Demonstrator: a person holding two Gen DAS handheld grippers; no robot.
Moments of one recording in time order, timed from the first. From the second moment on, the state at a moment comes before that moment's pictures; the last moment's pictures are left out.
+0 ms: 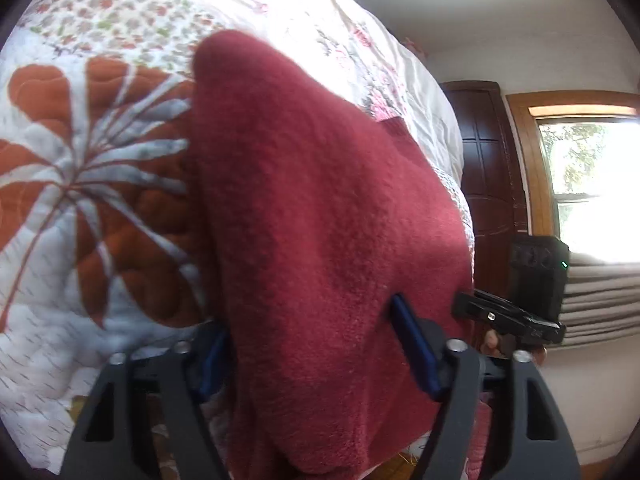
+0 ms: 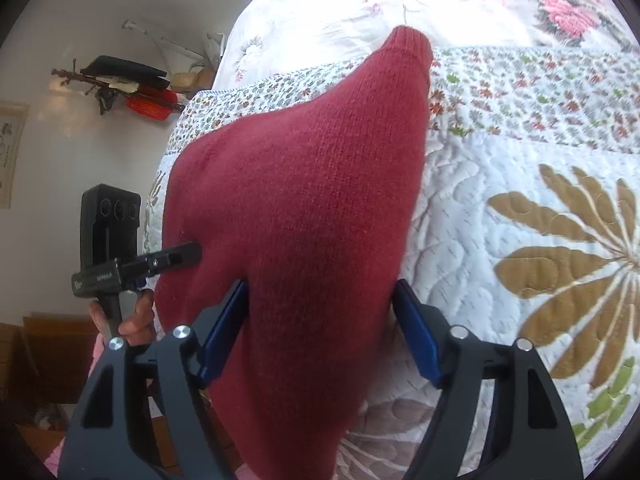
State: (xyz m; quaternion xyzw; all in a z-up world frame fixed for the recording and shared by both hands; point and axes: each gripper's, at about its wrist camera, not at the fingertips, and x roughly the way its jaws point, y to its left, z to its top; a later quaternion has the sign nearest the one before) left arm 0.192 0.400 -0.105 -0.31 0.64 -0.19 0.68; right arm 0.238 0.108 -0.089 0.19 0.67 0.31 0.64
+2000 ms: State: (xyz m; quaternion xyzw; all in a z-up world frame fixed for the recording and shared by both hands) left arm 0.015 0.212 -0.034 -0.09 0.60 -0.14 0.79; right arm 0.003 -0.091 -0.082 0.21 0.65 0.30 0.66
